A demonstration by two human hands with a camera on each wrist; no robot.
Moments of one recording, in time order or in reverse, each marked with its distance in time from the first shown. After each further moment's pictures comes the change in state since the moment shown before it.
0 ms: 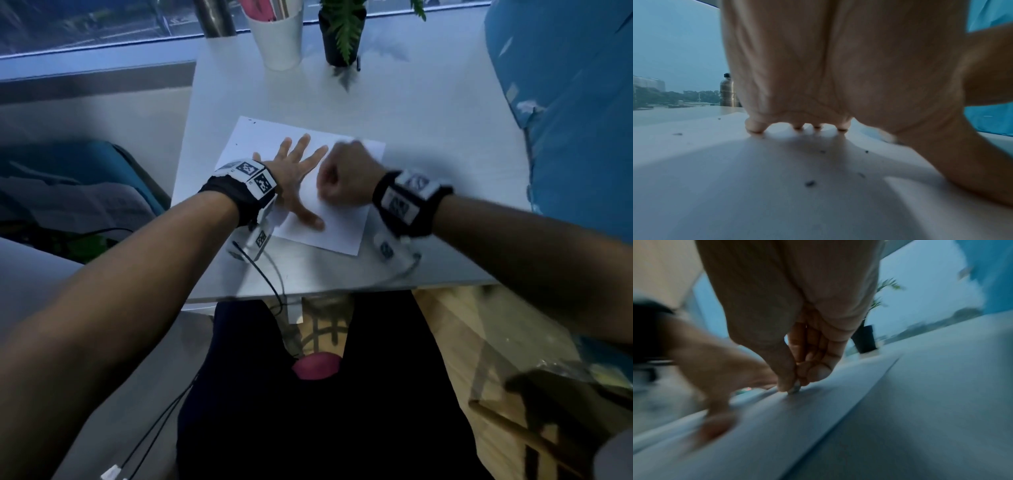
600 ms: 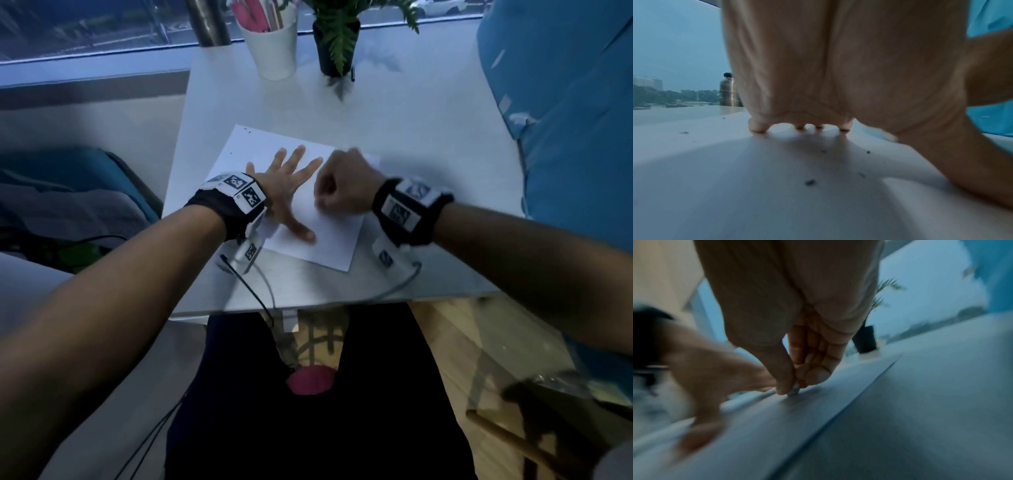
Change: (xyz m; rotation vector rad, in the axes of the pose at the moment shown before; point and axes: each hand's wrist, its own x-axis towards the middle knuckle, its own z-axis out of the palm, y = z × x) left_hand -0.002 -0.001 0.000 0.024 -0.004 0.004; right_hand 0.007 0.009 -0.006 0.037 -0.066 -0.012
